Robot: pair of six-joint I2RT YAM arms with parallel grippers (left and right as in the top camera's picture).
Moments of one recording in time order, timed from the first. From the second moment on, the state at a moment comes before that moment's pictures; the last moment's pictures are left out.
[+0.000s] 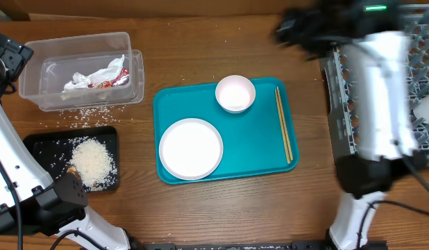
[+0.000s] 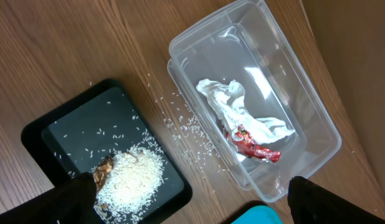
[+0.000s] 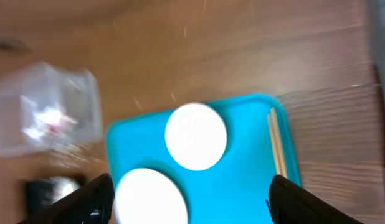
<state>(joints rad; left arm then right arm) 0.48 1.91 2.41 -1.57 -0.09 -0.65 0.24 2.07 2.49 -1.48 -0.19 0.42</state>
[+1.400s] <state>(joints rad) 0.48 1.91 2.41 -1.57 -0.09 -0.65 0.59 2.59 2.72 -1.51 0.21 0.51</state>
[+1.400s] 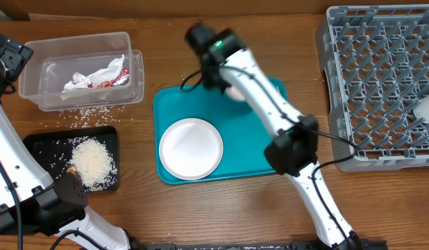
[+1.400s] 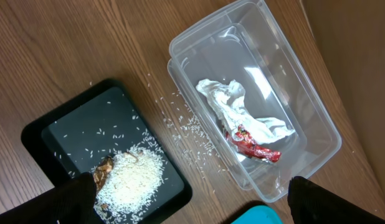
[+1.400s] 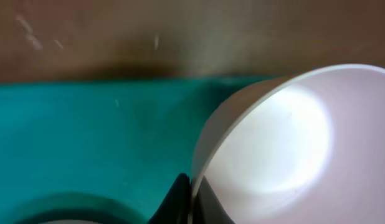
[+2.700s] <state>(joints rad) 0.48 1.91 2.41 -1.58 -0.09 -0.65 -0.76 2.55 2.29 -0.26 -1.02 0.35</state>
